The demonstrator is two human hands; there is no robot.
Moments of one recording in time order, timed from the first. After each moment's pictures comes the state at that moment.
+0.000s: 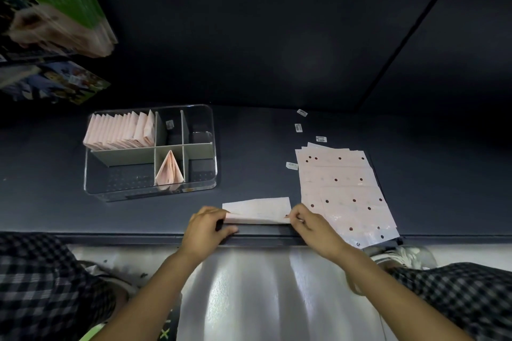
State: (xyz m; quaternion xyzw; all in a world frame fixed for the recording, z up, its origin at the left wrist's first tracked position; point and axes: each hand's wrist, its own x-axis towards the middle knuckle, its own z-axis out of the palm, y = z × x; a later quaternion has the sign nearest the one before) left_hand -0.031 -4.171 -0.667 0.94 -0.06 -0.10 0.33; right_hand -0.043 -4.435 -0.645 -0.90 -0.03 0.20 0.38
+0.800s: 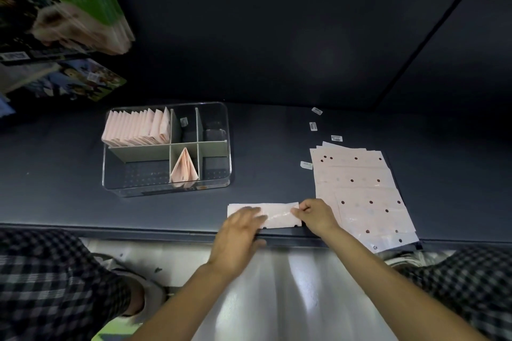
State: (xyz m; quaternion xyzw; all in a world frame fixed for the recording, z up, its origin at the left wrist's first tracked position) left_hand -0.054 -4.199 -0.663 0.95 -0.19 -0.08 0.22; right_hand -0.003 -4.405 -0.664 -0.90 0.16 0.19 0.36
